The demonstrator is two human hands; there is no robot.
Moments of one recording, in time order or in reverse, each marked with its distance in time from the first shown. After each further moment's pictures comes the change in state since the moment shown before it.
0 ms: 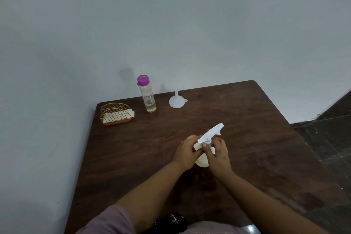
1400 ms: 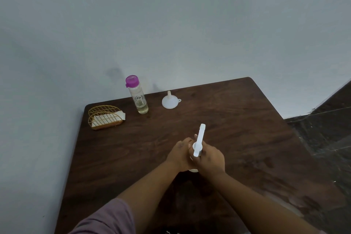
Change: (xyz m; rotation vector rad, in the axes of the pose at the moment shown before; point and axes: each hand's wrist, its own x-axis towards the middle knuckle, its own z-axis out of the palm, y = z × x) left_hand 0.031 -0.007 0.002 0.505 -0.340 0.019; right_hand 0.020 -0.014 0.003 -0.414 -0.032 -0.074
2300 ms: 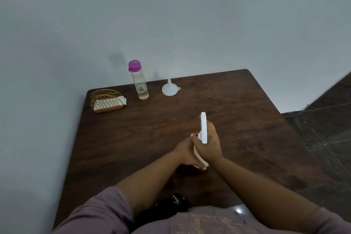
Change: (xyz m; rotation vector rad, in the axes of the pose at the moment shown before) left_hand -0.029 0.011 0.037 -0.392 -0.165 -0.146; right_hand -0.024 0.008 -0.004 0.471 0.051 -0.017
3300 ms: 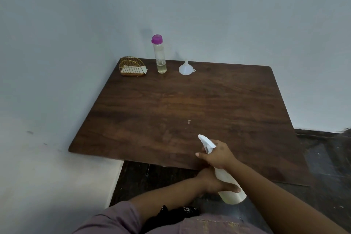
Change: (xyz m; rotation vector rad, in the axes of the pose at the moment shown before) left_hand -0.077 0.122 0.209 -0.476 0.082 -0.331; right_hand -0.079 0.051 -0.123 -0.346 -0.662 0.189
